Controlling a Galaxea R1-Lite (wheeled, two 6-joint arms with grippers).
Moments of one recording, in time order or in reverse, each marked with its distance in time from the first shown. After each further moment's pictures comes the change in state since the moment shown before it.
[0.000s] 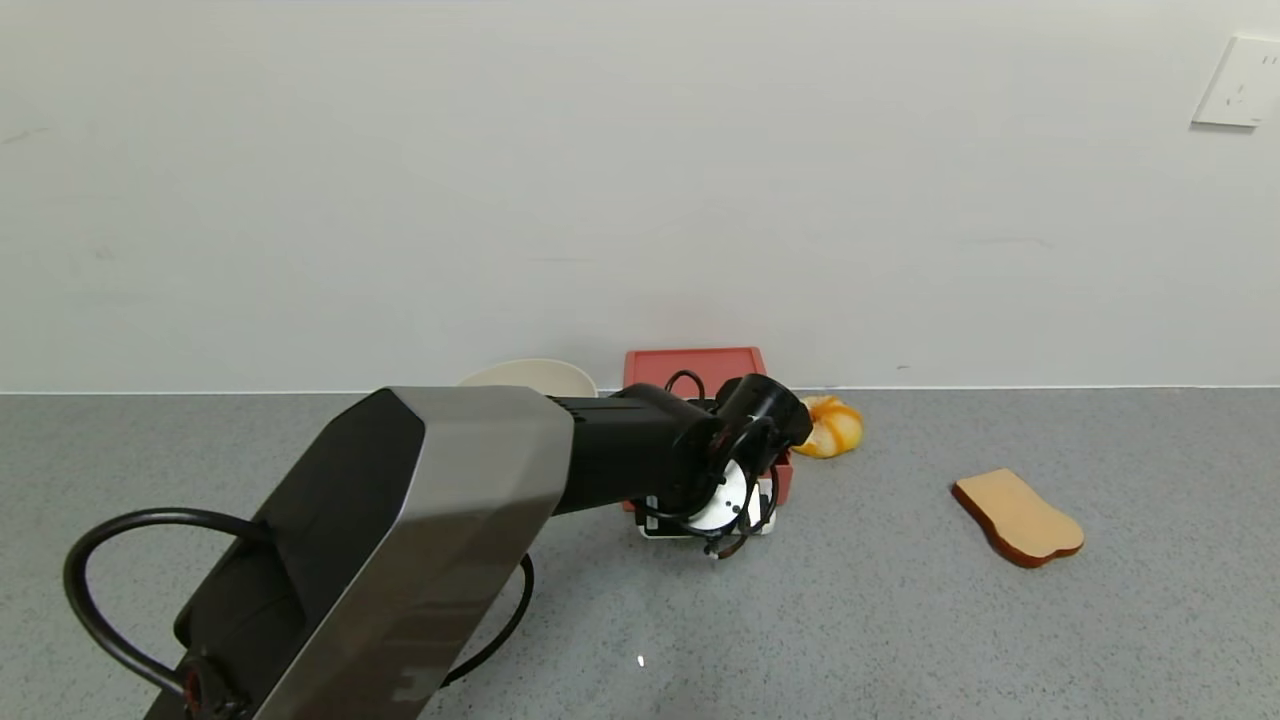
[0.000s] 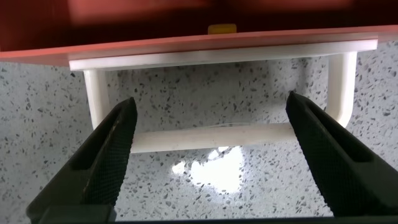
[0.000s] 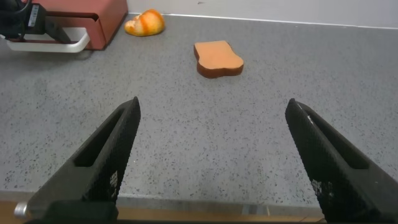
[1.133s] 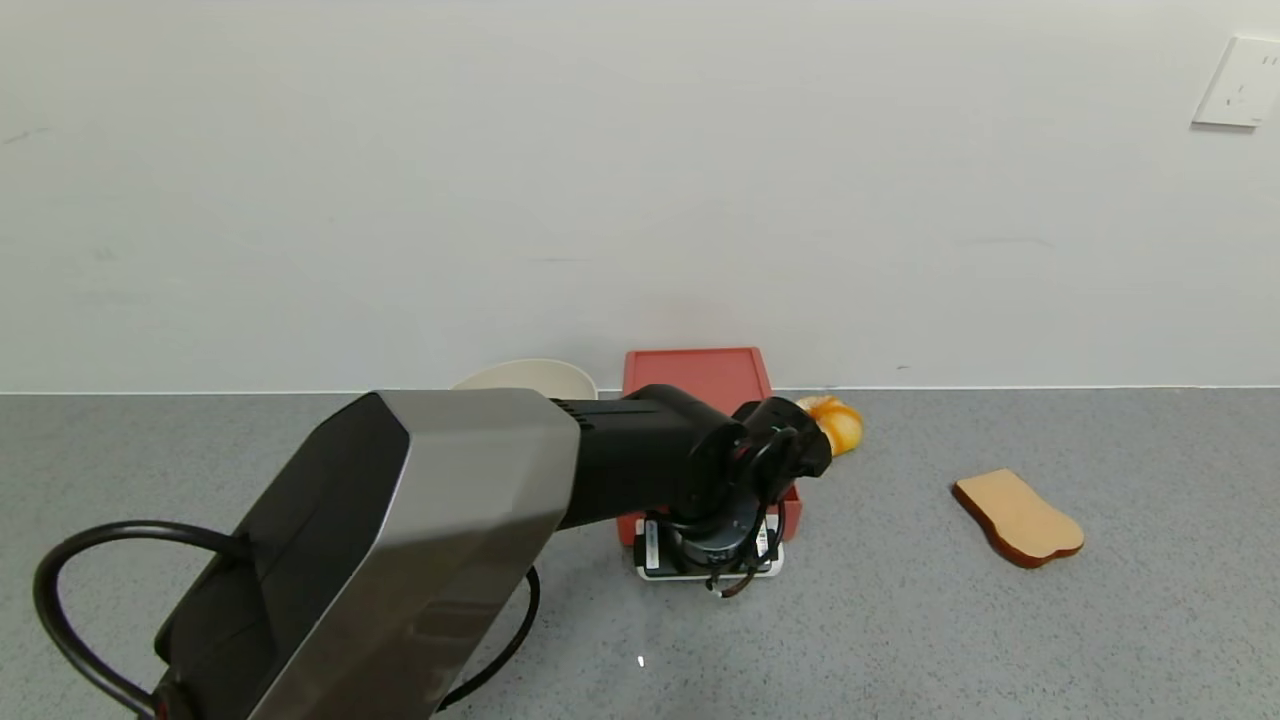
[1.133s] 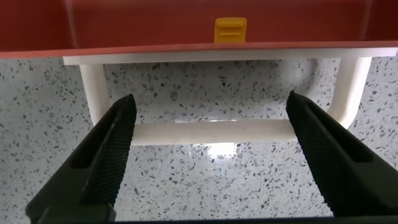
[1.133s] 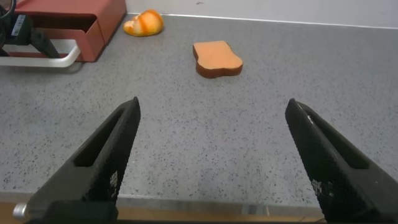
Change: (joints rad) left arm -0.056 -0.026 0.015 0.187 -0.075 -0.134; right arm 0.000 0.000 0.000 0.000 0.000 0.000
